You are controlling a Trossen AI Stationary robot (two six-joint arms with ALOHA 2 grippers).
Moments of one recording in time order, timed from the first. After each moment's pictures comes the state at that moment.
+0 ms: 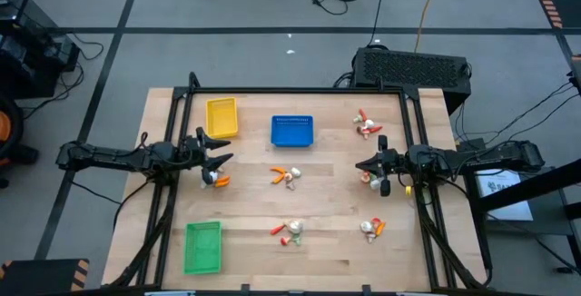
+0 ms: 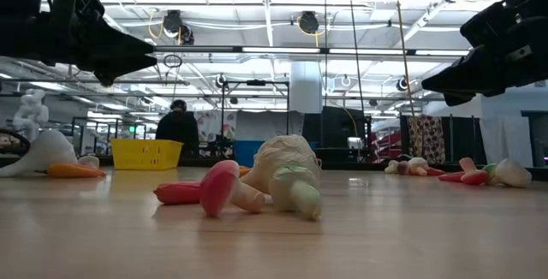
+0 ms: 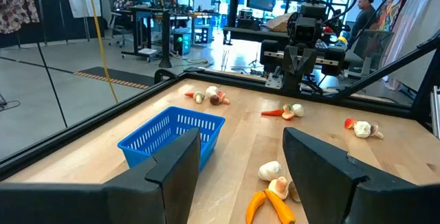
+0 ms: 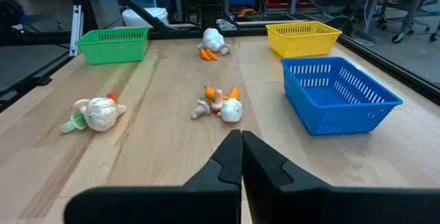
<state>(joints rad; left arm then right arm) -0.05 0.25 0.00 0.24 -0.30 -0.10 0.03 0.35 0.01 0.15 0.08 0.07</state>
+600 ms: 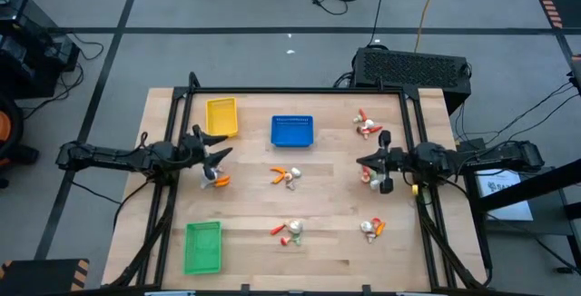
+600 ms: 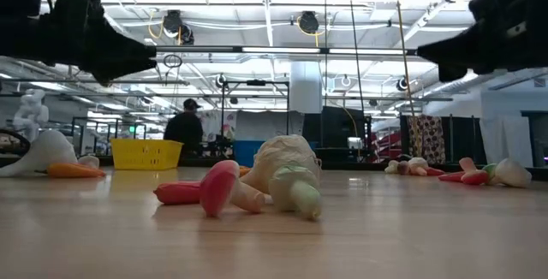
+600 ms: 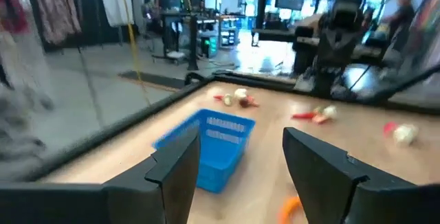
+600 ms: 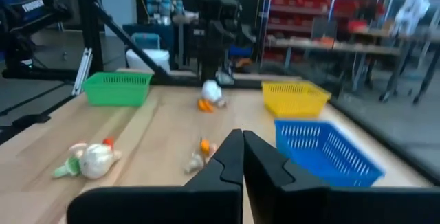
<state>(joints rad) -0.05 0.25 0.00 0.27 -0.41 -0.08 0.03 0.35 0.01 0.35 0.08 -0.06</state>
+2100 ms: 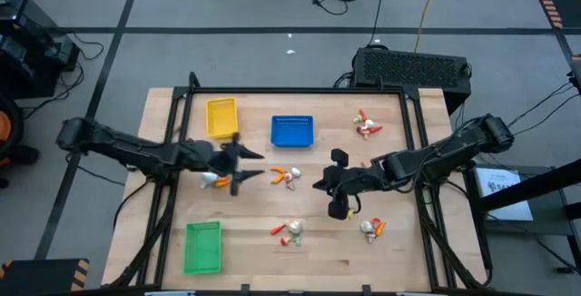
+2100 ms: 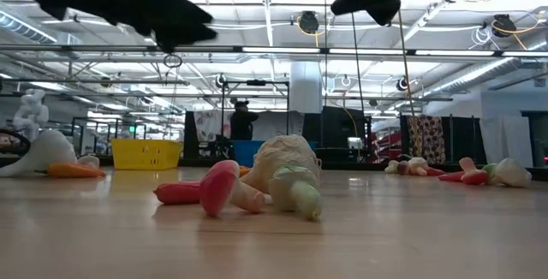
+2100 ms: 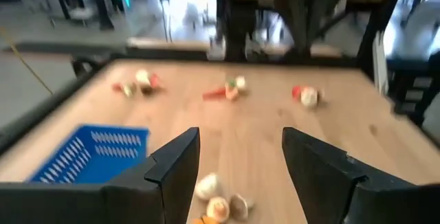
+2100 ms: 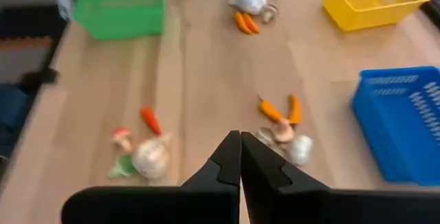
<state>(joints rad) -0.11 1.06 0.46 0.36 -0.13 -0.05 0.32 1.40 1.04 -0.32 0.31 0.29</state>
